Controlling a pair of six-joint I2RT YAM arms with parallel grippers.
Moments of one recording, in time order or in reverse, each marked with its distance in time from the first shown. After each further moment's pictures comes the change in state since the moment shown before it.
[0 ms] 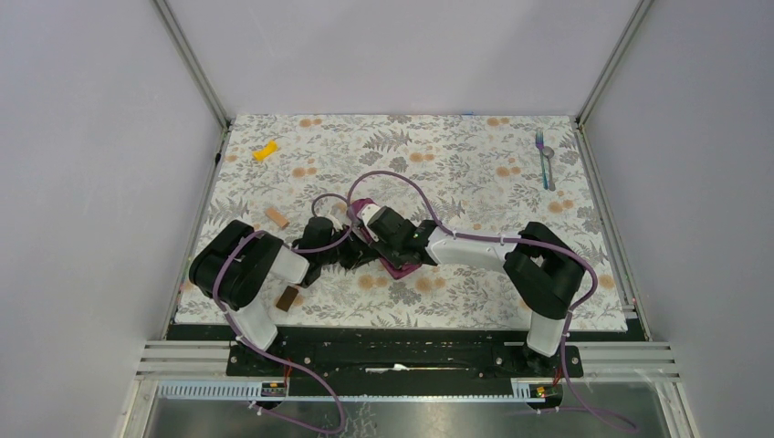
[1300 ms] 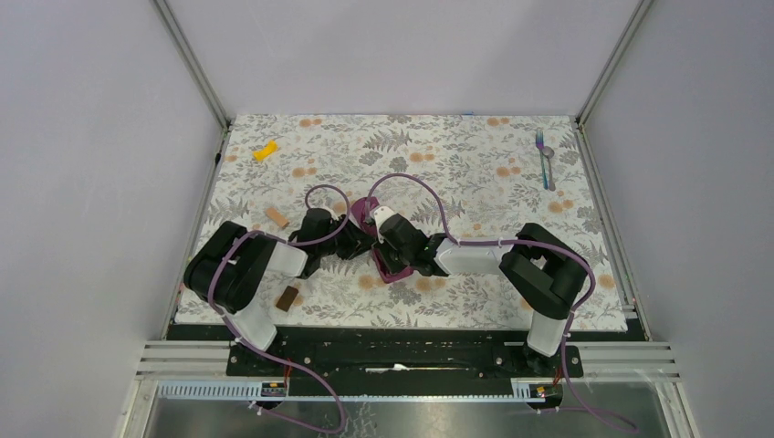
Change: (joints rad) left arm 0.040 -0.033 0.060 -0.090 -0.076 0.021; right arm -0.022 -0.012 -0.192 0.343 -0.142 0.235
